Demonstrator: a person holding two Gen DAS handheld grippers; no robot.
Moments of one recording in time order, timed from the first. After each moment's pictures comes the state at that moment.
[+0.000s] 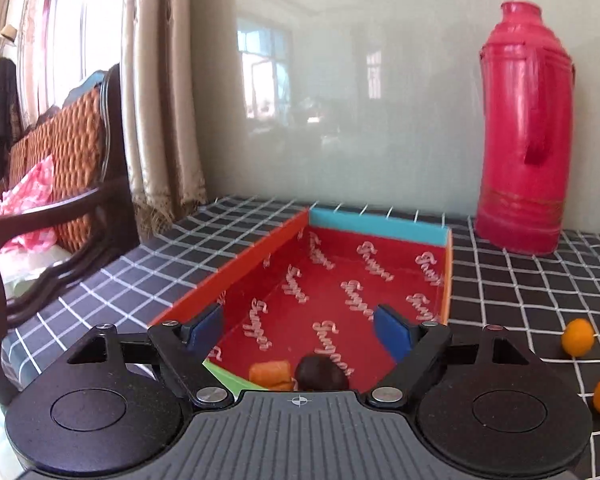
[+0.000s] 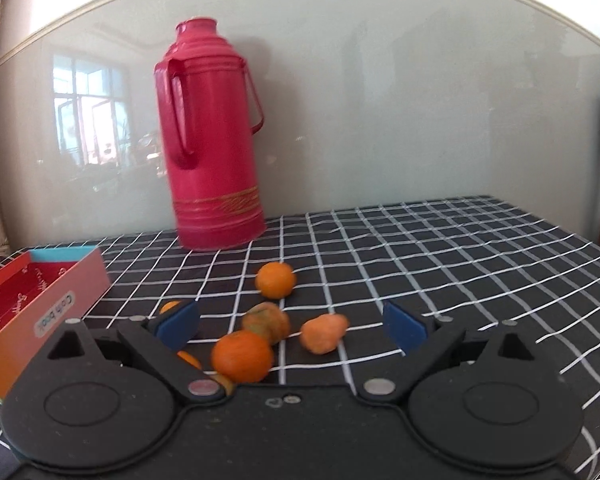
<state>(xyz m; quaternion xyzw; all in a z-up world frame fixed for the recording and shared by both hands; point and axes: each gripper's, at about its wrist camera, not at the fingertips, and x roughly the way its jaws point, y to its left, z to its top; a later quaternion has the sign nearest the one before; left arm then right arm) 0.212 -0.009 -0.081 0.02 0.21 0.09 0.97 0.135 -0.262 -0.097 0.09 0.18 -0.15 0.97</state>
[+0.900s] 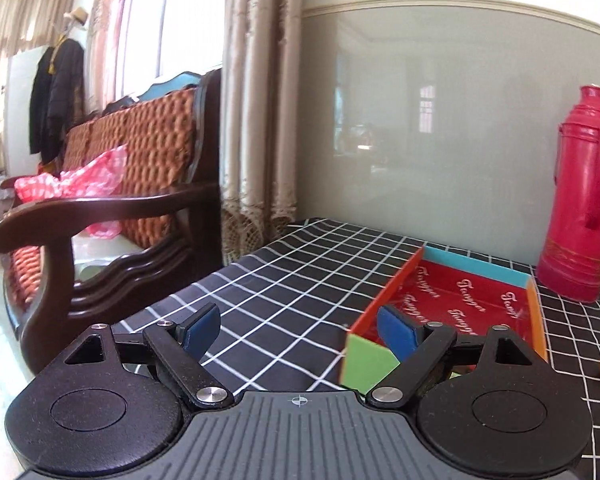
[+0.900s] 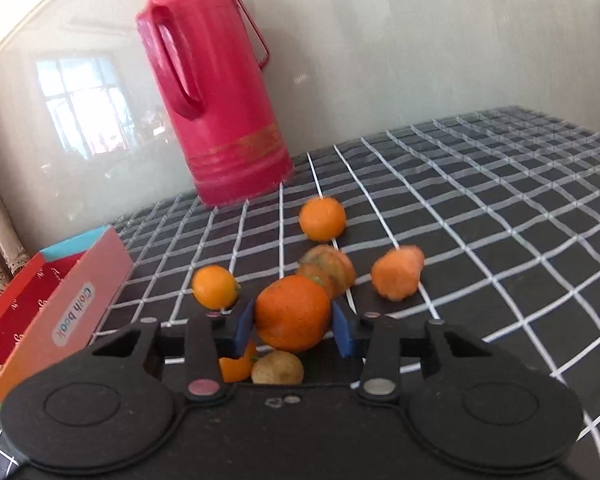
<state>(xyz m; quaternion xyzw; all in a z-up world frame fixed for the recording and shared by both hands) 0.151 0.106 -0.060 -0.04 0.17 0.17 0.97 0.164 -0.251 -0.111 0.17 0.22 -0.11 0.95</state>
